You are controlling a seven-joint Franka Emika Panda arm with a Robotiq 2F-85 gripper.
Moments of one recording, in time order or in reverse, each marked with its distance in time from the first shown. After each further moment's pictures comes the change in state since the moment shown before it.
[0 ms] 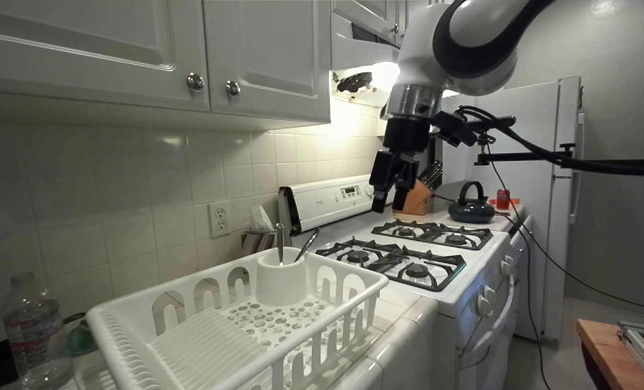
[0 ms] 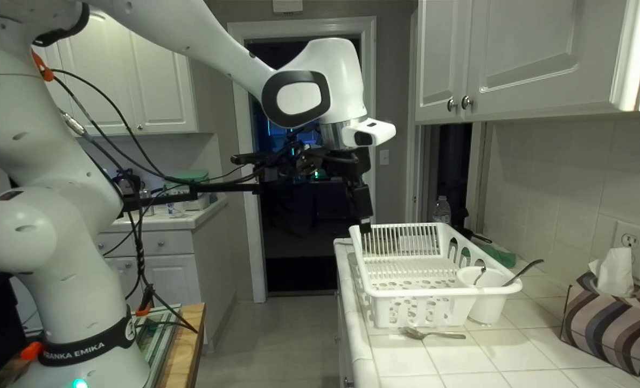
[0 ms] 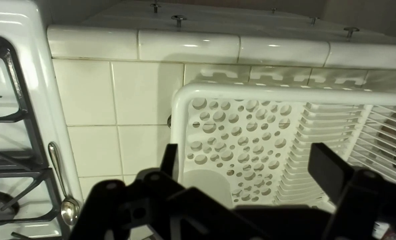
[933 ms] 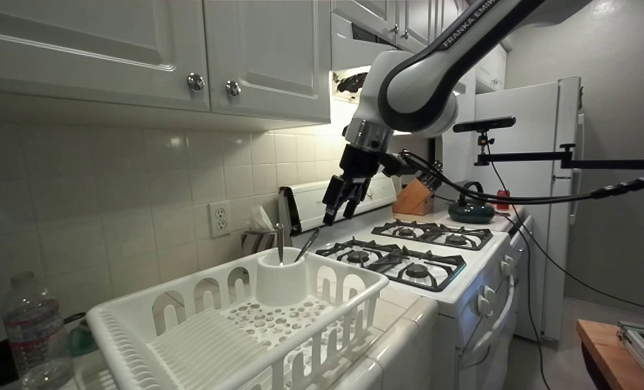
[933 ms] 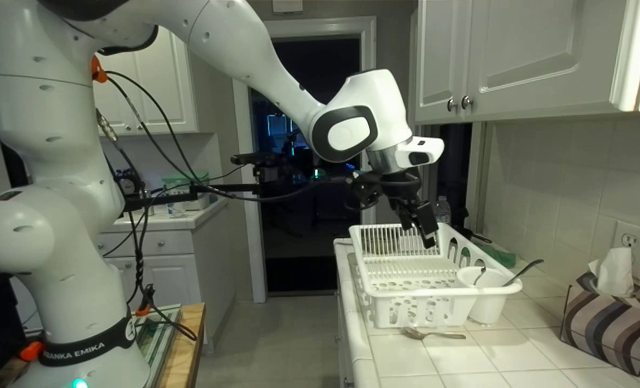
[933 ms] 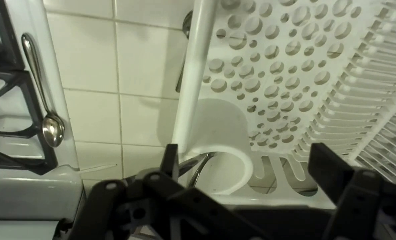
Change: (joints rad) arm -0.023 0.312 -0.012 0.194 -0.042 0.291 -0.123
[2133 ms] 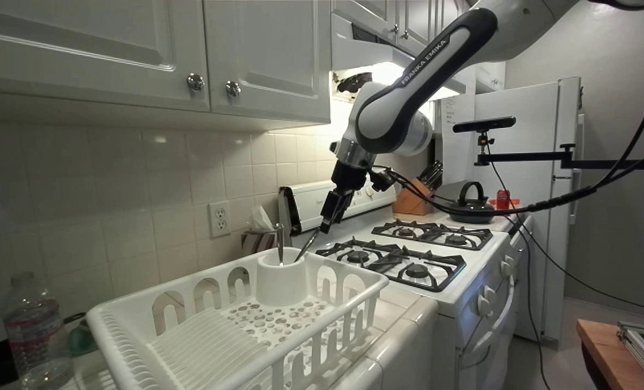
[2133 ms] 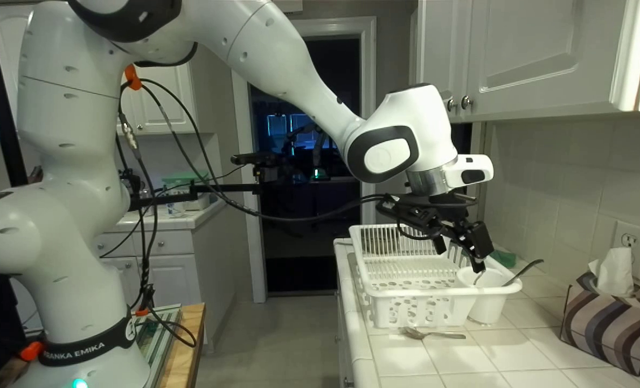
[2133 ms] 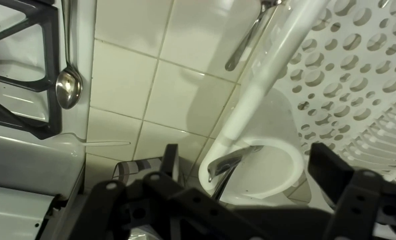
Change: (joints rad) arm -0.105 0.189 0.017 0.169 0.041 0.021 -0.302
